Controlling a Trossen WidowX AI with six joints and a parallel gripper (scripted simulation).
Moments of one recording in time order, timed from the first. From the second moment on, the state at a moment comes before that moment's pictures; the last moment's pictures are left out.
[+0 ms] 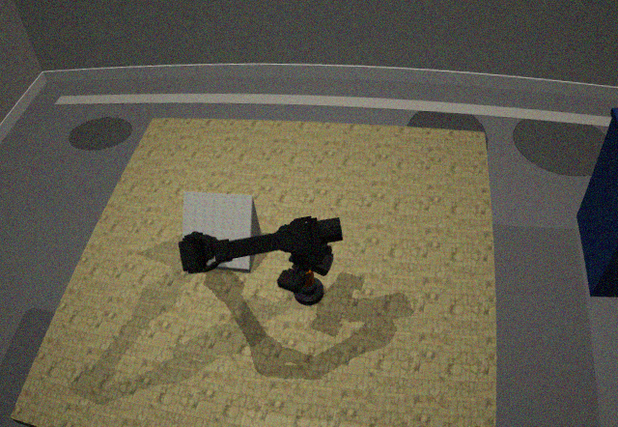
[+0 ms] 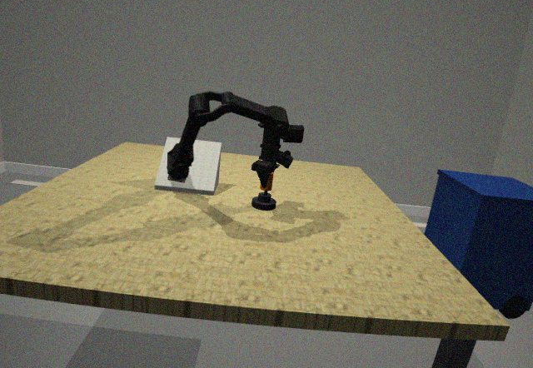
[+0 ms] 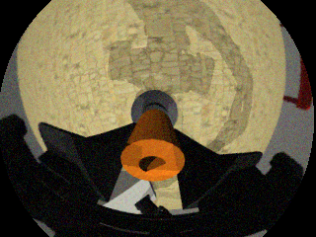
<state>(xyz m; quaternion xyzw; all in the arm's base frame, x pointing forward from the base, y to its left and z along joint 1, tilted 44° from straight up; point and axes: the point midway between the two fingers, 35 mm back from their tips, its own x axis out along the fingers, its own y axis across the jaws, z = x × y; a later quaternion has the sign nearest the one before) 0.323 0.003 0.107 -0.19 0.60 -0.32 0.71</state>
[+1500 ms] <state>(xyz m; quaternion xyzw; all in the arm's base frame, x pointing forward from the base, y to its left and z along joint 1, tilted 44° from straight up) 0.322 0.003 0.104 -0.10 0.55 -0.39 0.73</state>
